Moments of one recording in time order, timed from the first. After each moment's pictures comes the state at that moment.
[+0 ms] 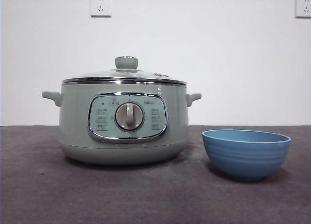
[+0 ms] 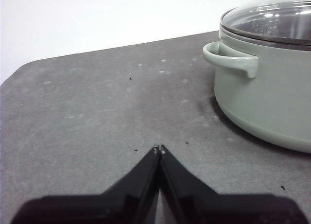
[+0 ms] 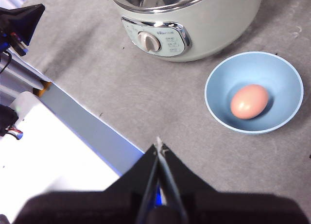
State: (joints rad) left arm 0.04 0.00 0.02 -0.18 0.11 0.13; right arm 0.46 0.66 0.89 -0.97 -0.39 0.06
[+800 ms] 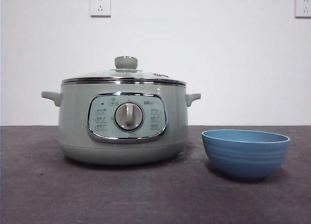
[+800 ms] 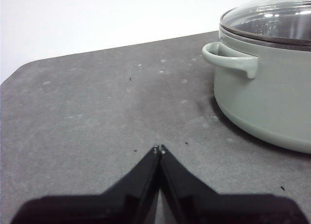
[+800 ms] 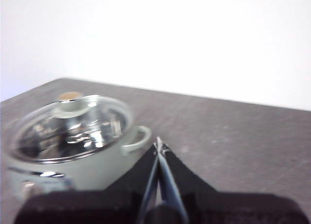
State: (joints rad) left arm 0.04 0.00 0.02 -0.18 0.11 0.13; right arm 0.10 0.28 0.49 -0.25 -0.31 -0.03
